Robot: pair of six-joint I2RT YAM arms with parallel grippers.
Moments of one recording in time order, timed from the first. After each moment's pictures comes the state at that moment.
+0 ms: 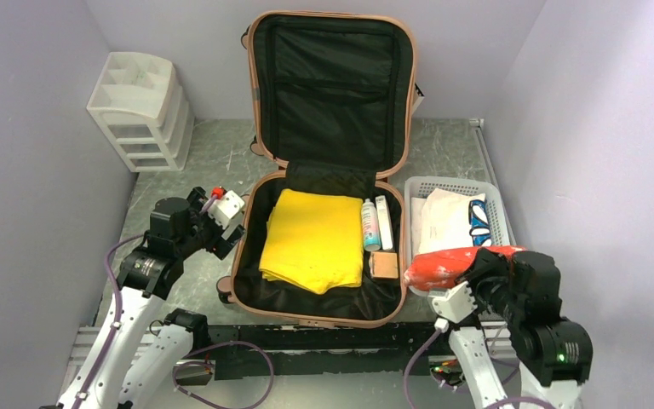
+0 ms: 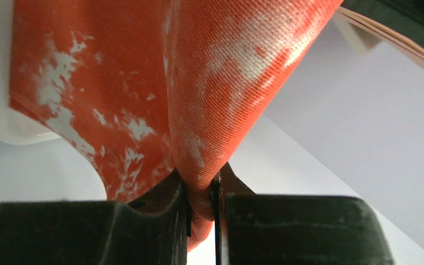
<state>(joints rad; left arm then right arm) -0.26 0.67 0.78 -0.63 0.16 0.51 0.02 0.42 1.23 -1.51 -0.16 -2.01</state>
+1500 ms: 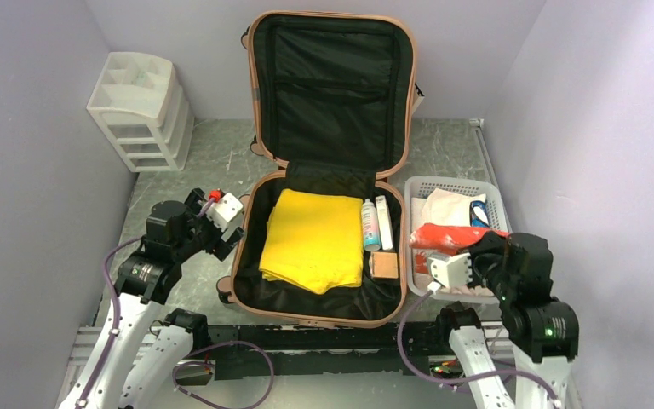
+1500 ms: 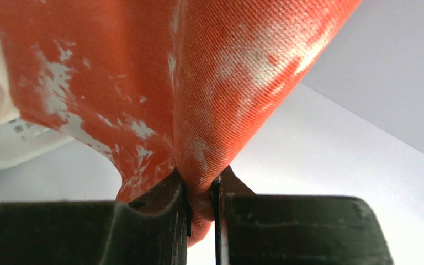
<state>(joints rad) -0.25 0.63 0.76 -0.62 0.20 0.51 0.02 0.49 1.10 -1.25 -0.03 -1.77</state>
